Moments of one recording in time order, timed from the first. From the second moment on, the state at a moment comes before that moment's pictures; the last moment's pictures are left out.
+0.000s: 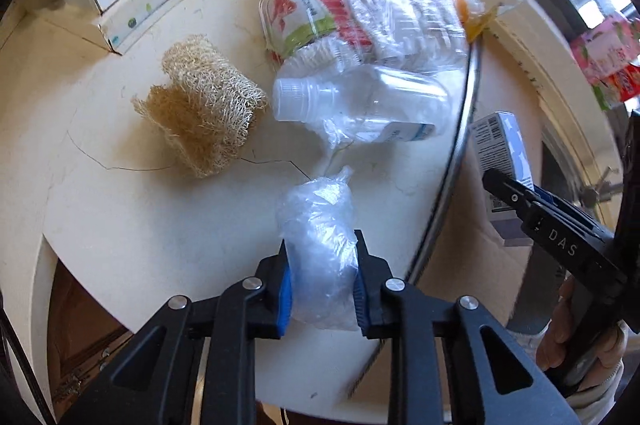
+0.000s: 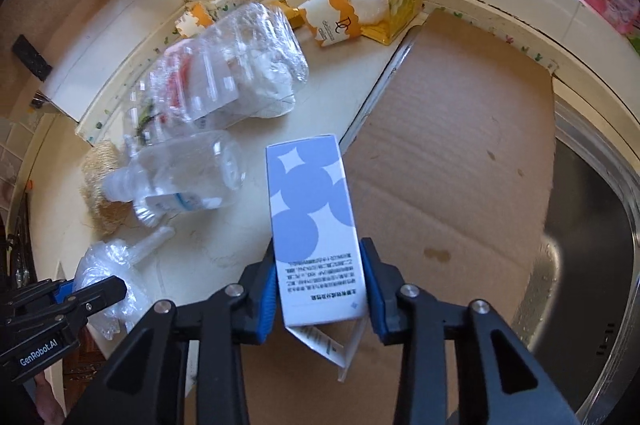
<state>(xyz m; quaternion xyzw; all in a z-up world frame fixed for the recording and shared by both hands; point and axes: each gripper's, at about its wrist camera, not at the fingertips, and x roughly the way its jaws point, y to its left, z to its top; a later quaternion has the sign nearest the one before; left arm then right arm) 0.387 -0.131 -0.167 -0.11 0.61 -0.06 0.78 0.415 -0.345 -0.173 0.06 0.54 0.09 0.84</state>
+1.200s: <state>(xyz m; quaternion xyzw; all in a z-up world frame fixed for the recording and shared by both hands) 0.152 0.049 -0.304 -0.07 0.69 -0.17 0.70 0.131 -0.111 -0.320 0.13 0.67 0.09 0.73</state>
